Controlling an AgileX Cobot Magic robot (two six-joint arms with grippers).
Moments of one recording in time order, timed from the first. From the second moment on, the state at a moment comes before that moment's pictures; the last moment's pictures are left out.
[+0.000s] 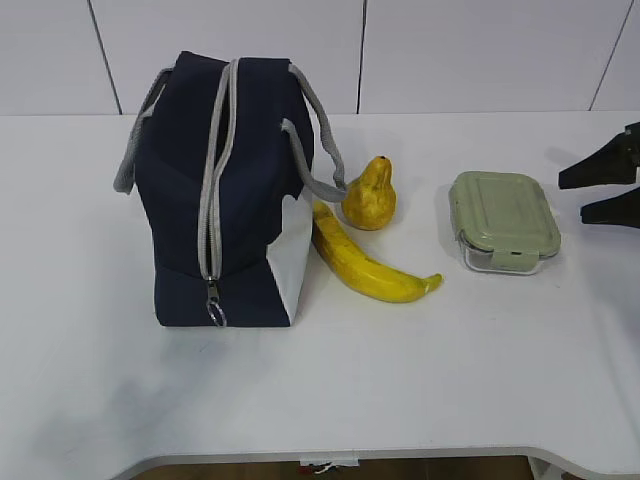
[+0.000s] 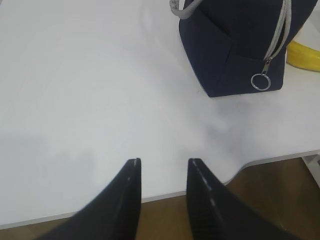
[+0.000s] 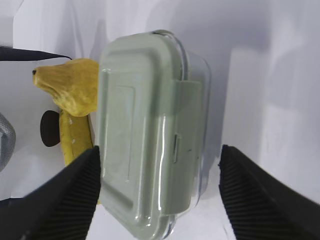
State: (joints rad) left arm -0.01 0.01 -0.53 -0.20 1.10 0.12; right arm -0.46 2.13 -1.45 1.09 1.19 -0.83
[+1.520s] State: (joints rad) left arm -0.01 0.01 -0.53 -0.20 1.10 0.12; right arm -0.40 2.24 -1.46 1.17 1.18 -0.83
